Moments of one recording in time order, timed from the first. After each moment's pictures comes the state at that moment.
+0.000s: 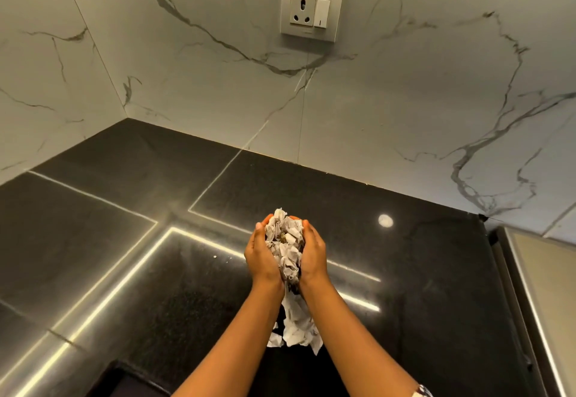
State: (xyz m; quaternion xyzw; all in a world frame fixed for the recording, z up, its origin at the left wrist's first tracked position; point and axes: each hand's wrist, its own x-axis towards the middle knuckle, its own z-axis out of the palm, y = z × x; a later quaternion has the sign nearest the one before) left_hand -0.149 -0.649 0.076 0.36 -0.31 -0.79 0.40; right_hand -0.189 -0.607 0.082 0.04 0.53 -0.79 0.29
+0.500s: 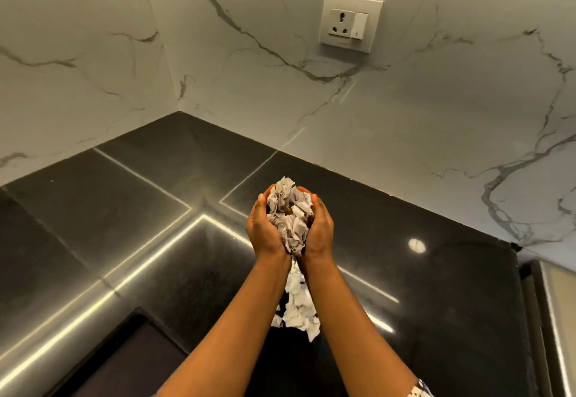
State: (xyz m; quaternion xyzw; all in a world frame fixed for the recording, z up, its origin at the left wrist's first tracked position) left_hand -0.149 -0.650 0.126 0.28 -0.21 -0.79 0.50; right_hand -0.184 -0.612 0.133 -0.05 0.42 -0.84 0.32
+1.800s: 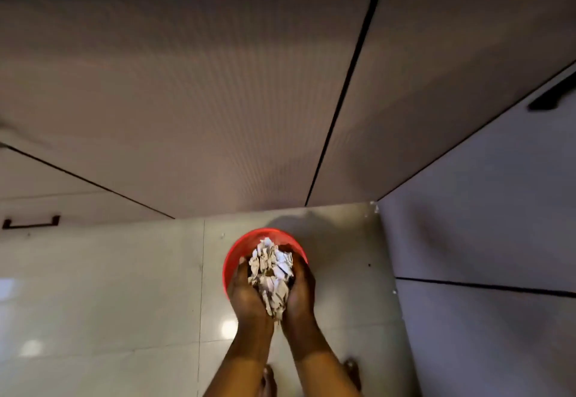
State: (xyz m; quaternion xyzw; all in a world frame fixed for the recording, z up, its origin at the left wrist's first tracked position) left_hand 0.336 -0.448 -0.319 0.50 0.21 -0.54 0.64; right_hand 0.289 -0.459 -0.348 0.01 0.51 -0.40 0.76
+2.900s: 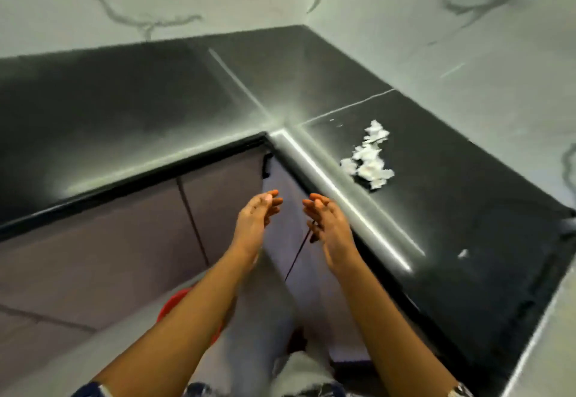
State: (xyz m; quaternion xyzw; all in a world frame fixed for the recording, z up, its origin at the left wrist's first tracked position) left_hand 0.191 -0.447 0.037 0.48 -0.40 -0.65 0.44; right_hand 0.057 -0.401 0.060 -0.25 0.59 -0.57 0.50
